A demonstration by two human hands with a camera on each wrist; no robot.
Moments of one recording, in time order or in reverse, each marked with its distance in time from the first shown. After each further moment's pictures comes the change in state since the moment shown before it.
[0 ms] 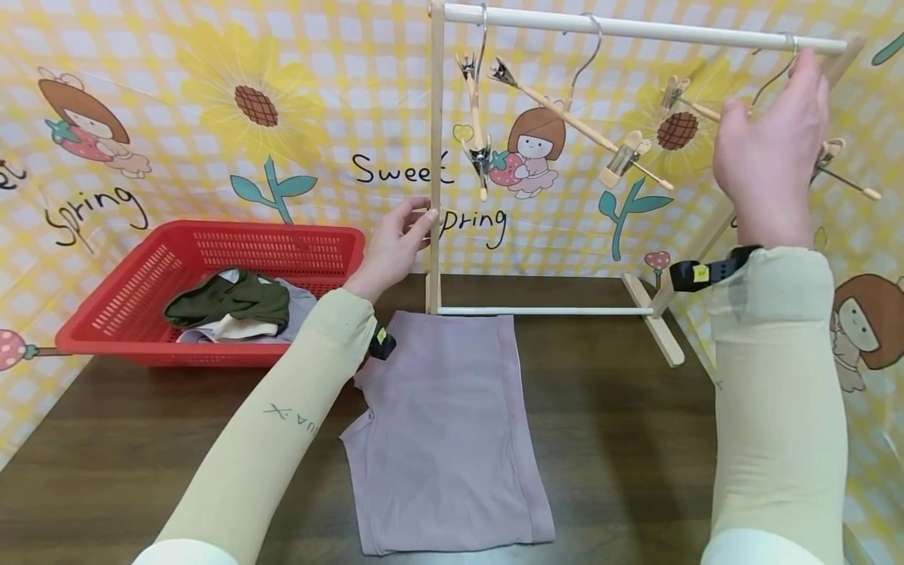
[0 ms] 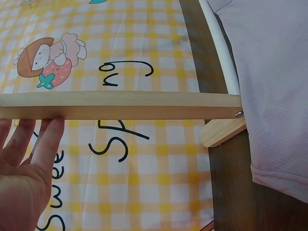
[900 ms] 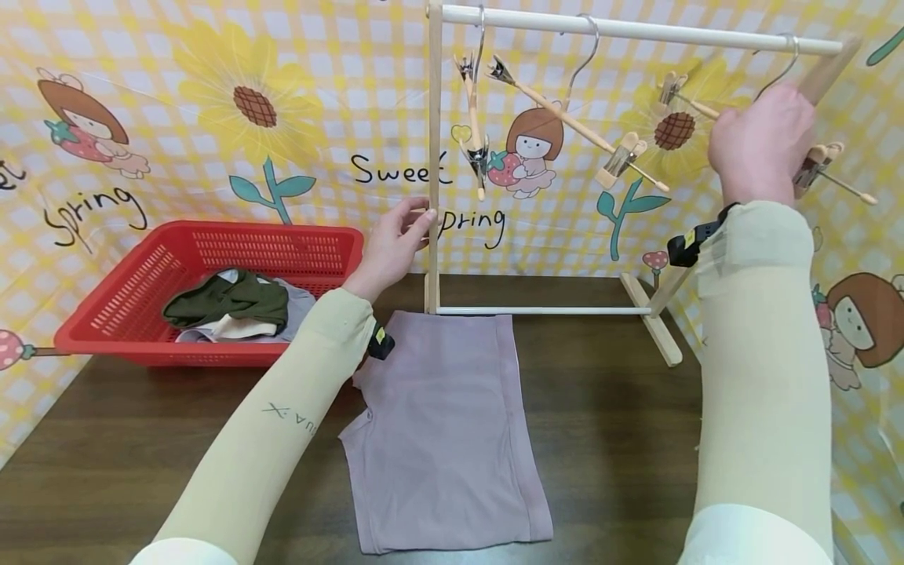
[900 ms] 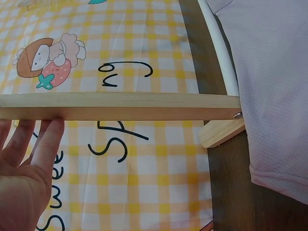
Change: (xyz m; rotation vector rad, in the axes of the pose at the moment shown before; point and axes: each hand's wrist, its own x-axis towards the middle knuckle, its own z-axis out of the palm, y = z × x) left_hand 0.000 0.000 0.000 -0.011 0.003 -0.021; right_hand 0.049 0.013 0.015 -0.354 -0.134 0.090
